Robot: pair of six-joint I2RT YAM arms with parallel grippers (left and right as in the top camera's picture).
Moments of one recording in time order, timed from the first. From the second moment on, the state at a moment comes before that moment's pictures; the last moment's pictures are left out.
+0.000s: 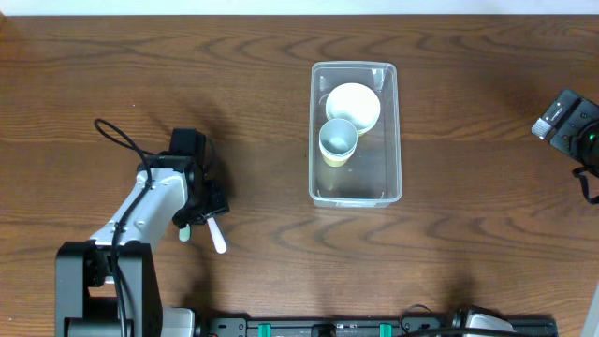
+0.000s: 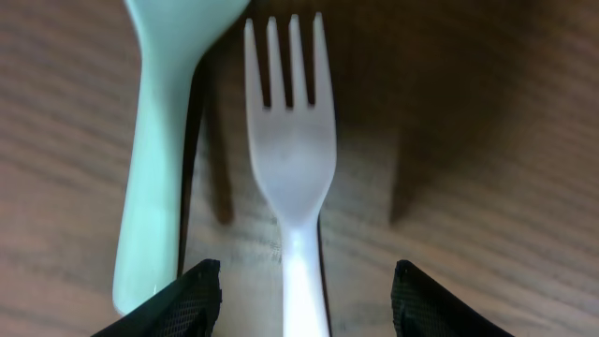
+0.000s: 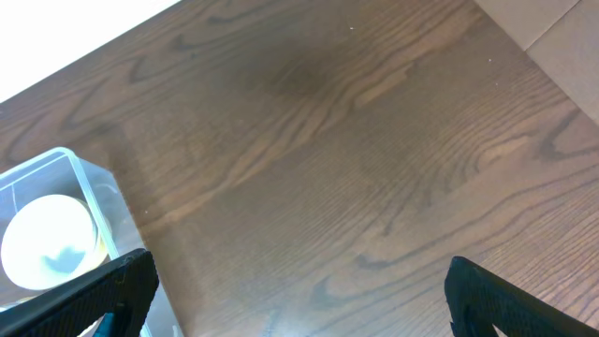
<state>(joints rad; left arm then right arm) -0.05 1.58 0.84 -0.80 0.03 -0.39 -0.25 1.29 1.73 -1.32 0.16 0.33</state>
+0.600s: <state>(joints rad) -0.05 1.64 0.83 -0.76 0.03 -0.35 -0.25 1.29 1.73 -1.32 0.16 0.33</state>
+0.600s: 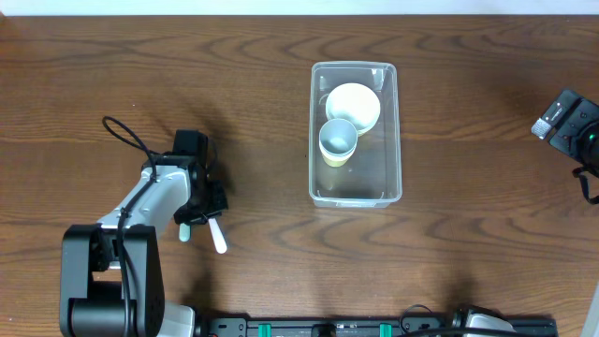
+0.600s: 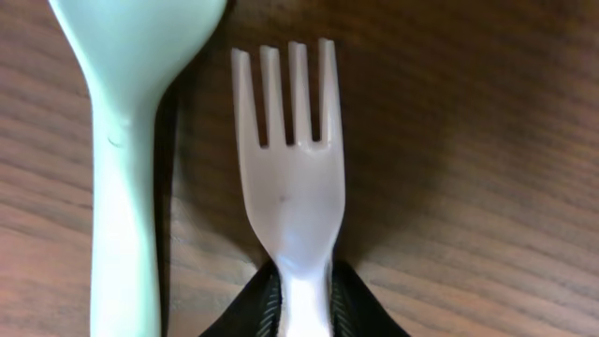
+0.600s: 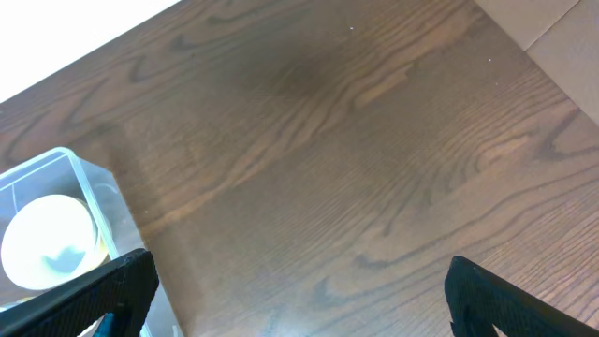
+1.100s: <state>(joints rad) -0.27 1.43 1.21 -1.09 0.06 -0.32 -0.25 1.29 1.73 -1.32 0.16 0.33</state>
